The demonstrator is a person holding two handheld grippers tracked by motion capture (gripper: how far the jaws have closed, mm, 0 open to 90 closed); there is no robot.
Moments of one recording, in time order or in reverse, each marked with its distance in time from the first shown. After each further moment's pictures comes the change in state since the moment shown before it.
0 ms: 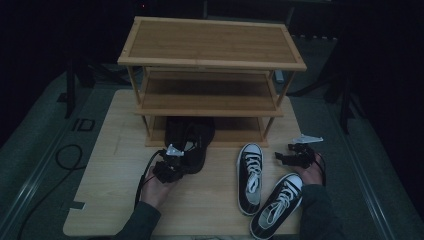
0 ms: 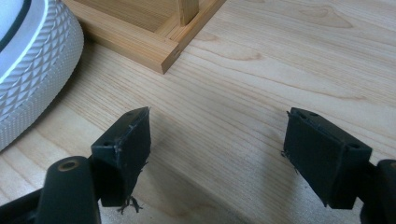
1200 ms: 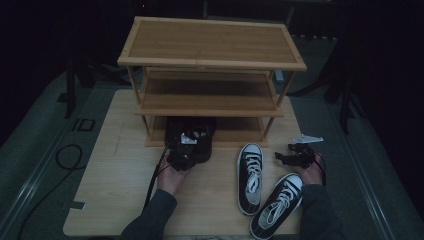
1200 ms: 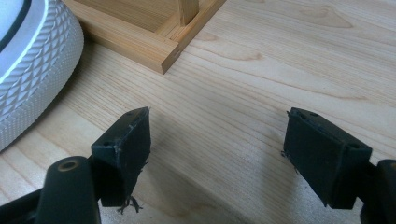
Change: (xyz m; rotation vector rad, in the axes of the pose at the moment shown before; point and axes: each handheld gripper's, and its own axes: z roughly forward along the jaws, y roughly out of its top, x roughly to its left) left arm -0.008 0.041 0.027 -0.046 0.058 -0.026; right arm 0.000 0.000 0.000 0.000 0.000 0.000
